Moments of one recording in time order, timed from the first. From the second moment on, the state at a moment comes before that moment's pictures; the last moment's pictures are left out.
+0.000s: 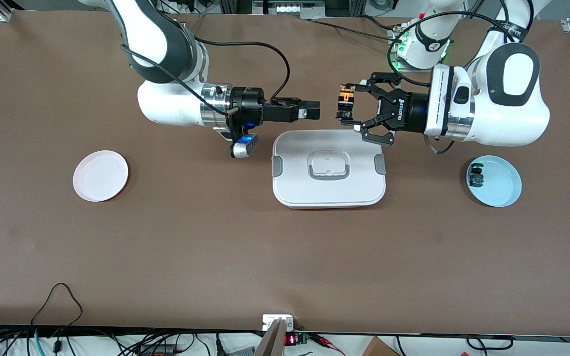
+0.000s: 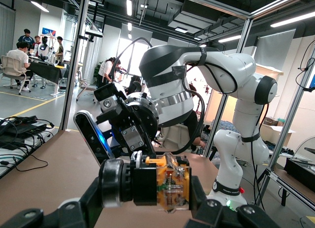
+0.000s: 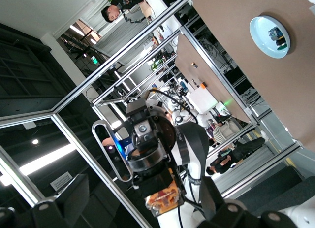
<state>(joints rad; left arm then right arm) 0.68 0.25 -0.99 -1.88 -1.38 1.82 1.76 0.74 0.33 -0.13 -1.67 1.96 2.16 0.12</state>
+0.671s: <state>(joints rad) 0.68 0.25 -0.99 -1.88 -1.38 1.82 1.76 0.76 0.33 -0.12 -1.64 1.96 2.22 -0.04</state>
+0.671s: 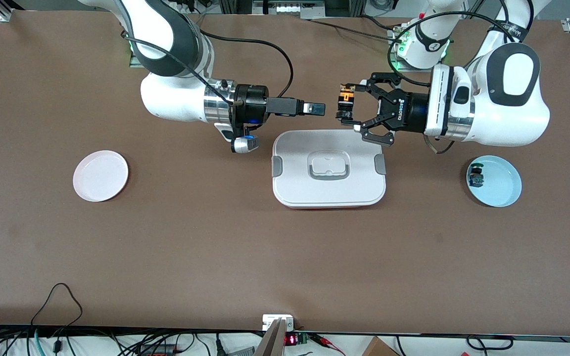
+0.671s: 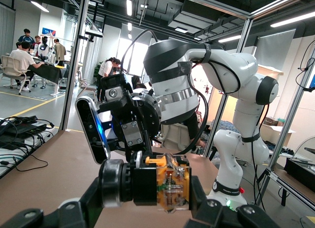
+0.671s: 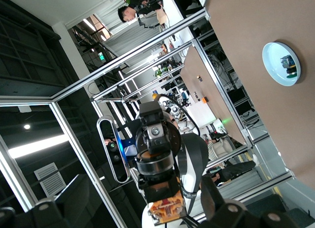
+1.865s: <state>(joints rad) 0.68 0.25 -0.99 -1.88 -1.38 1.82 1.76 0.77 0.33 -0.04 -1.63 1.98 2.33 -0.05</state>
